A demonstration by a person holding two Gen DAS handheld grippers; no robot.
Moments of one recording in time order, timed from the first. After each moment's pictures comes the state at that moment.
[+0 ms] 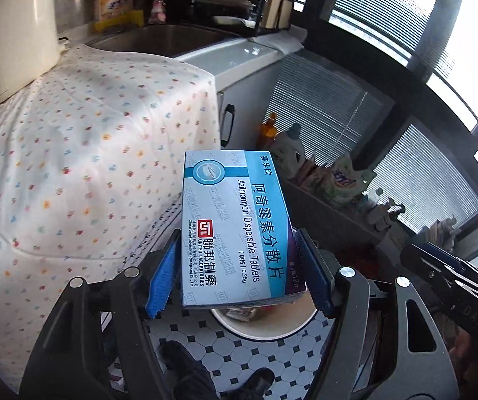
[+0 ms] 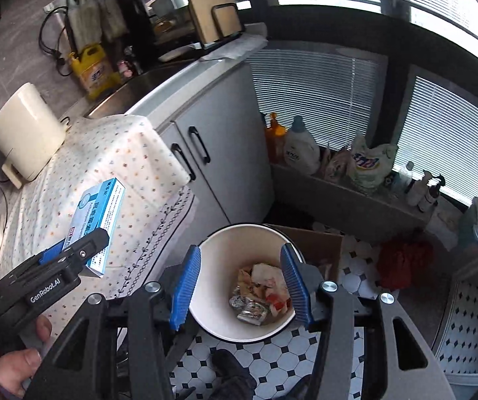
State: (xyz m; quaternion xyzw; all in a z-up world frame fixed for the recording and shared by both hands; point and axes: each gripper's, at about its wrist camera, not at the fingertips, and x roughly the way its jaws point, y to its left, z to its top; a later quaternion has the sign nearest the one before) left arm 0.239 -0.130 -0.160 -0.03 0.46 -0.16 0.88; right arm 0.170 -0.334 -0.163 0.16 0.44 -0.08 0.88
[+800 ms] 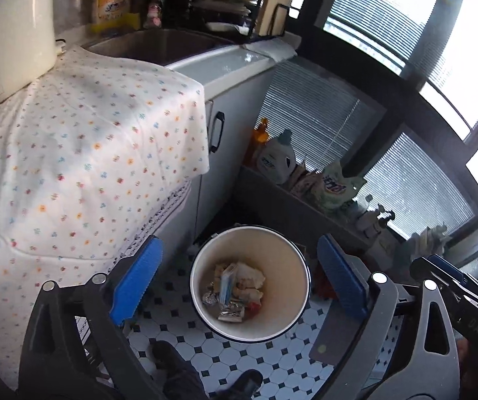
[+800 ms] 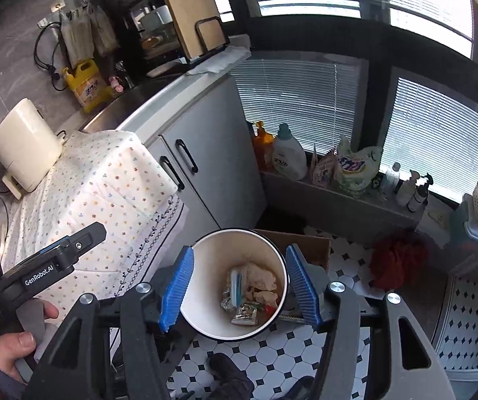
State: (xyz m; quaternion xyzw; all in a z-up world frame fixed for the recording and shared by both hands) left arm 0.232 -0.133 -0.136 -0.05 0.44 -0.16 0.88; right arm 0.148 -0.353 -0.140 0.16 0.42 -0.07 0.89
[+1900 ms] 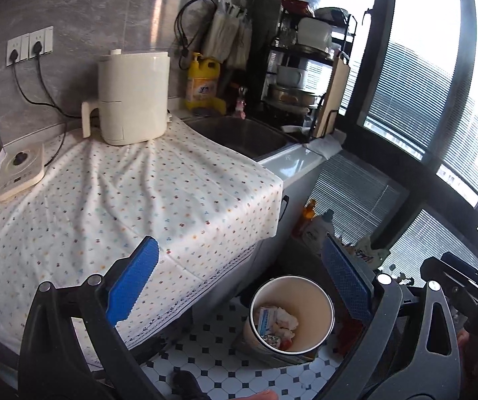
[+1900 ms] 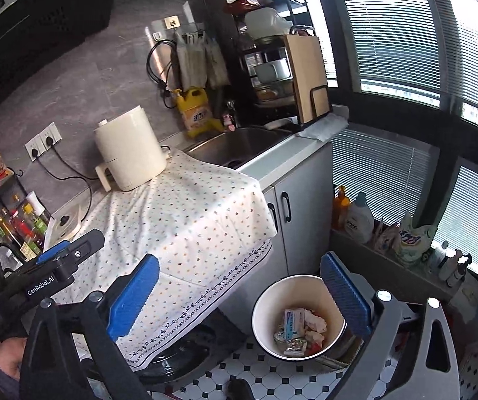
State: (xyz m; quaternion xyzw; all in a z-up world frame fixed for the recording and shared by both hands) left arm 0.113 -0.021 -0.020 -0.08 0.30 -0.03 0.95; right arm 0.100 -0.254 -0.025 0.10 0.32 0.08 0.94
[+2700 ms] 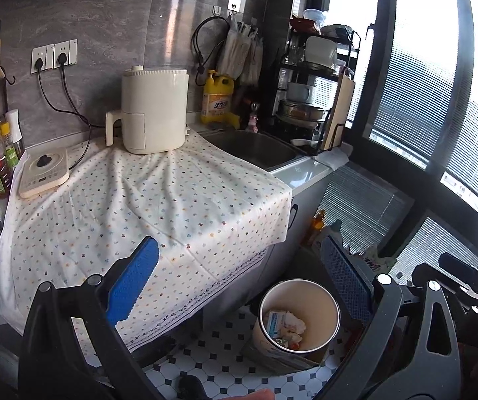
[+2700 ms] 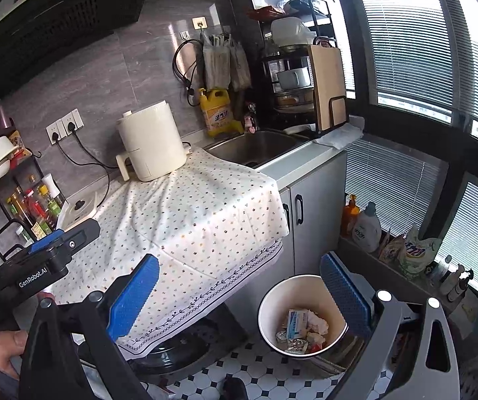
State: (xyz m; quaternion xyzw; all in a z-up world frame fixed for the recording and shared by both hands) left arm 0.066 -0.018 -0.010 -0.08 0.27 0.00 0.96; right arm 0.068 -0.240 -0.020 0.08 0.30 0.11 0.94
